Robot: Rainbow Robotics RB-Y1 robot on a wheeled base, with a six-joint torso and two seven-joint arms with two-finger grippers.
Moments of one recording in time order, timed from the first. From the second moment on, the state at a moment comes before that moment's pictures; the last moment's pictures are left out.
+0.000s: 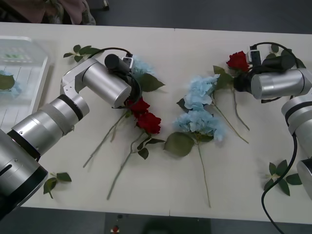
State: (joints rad) right arm -0.77 -0.44 0.13 -0.80 -0.35 0.64 1.50; left arm -0.88 0.36 -0.65 -1.02 0.45 0.89 -1.08
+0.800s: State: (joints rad) right arm -0.82 -0.46 0.13 -0.83 -0.36 0.86 1.47; left arm -0.88 0.58 -0.57 -1.32 0.48 1.08 -1.10
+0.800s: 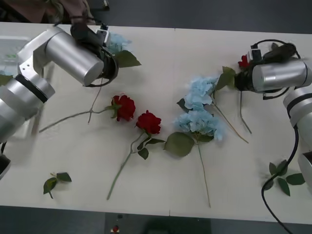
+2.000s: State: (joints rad) right arm -0.55 -0.99 -0.35 -1.22 -0.67 1.43 1.95; left arm -0.88 0.79 -0.36 -1.51 0.79 1.31 -1.21
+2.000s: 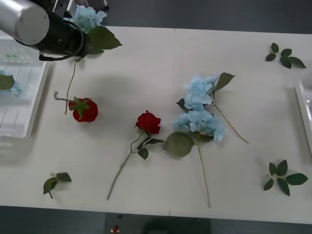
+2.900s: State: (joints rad) right arm -0.37 -0.88 -0.28 -1.09 -0.76 1.05 2.02; left arm -0.99 1.00 -0.26 -1.51 1.10 1.54 -1.42
